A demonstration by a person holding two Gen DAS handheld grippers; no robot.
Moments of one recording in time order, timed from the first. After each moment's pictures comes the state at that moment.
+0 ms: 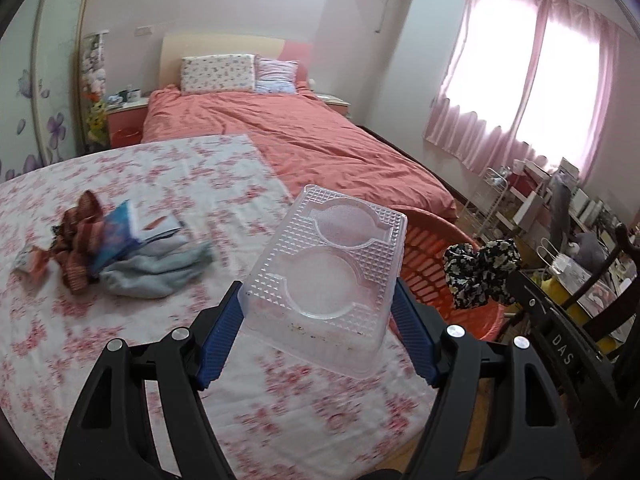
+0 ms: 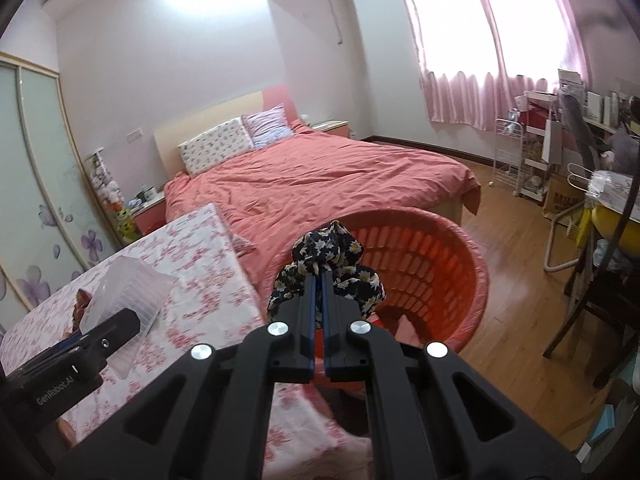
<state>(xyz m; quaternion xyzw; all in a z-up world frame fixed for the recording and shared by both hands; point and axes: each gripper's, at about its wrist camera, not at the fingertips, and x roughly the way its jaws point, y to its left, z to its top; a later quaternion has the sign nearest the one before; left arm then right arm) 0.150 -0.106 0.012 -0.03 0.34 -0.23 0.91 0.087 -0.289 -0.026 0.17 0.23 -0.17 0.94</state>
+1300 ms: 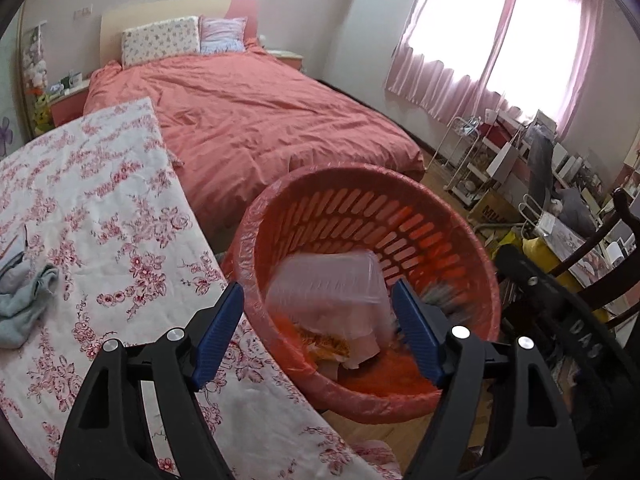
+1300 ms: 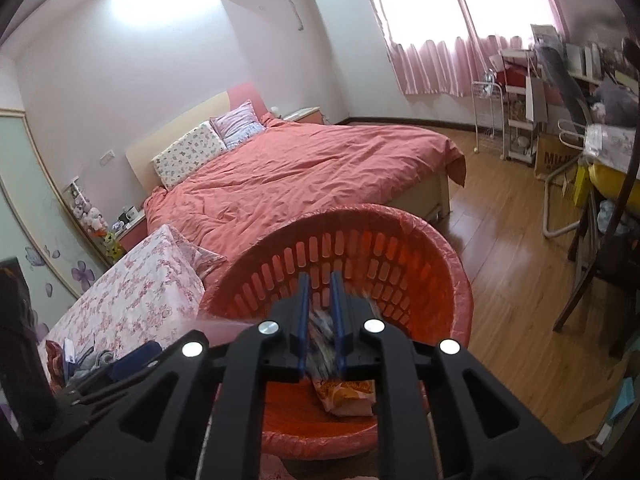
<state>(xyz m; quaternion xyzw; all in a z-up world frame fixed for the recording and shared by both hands) 0.196 -0.219 -0.033 0.01 0.41 -0.29 0.86 0.125 -0.373 -0.062 0.24 0.25 -0.20 0.92</state>
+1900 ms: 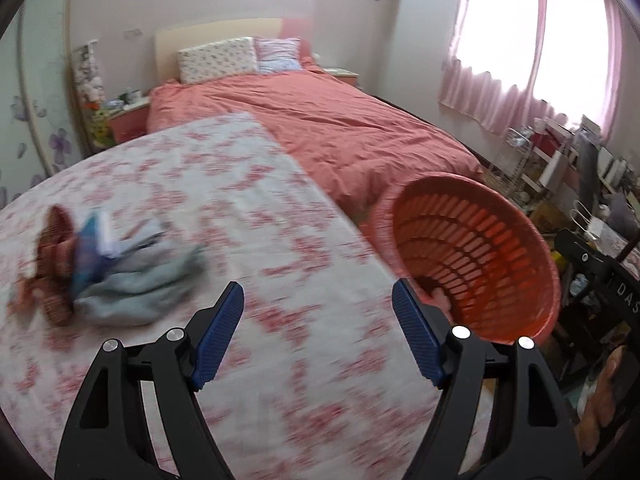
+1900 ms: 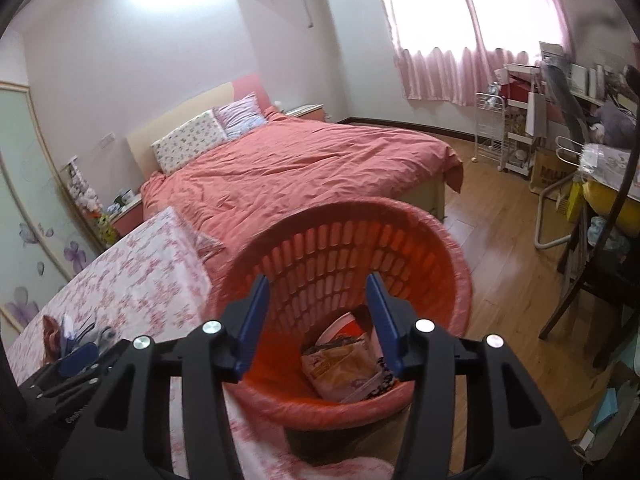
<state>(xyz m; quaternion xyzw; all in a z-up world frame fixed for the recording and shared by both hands) 0.177 -0.126 -0.014 0.04 0.37 -0.19 0.91 0.120 -0.328 -0.048 0.20 0.26 -0.19 0.93</state>
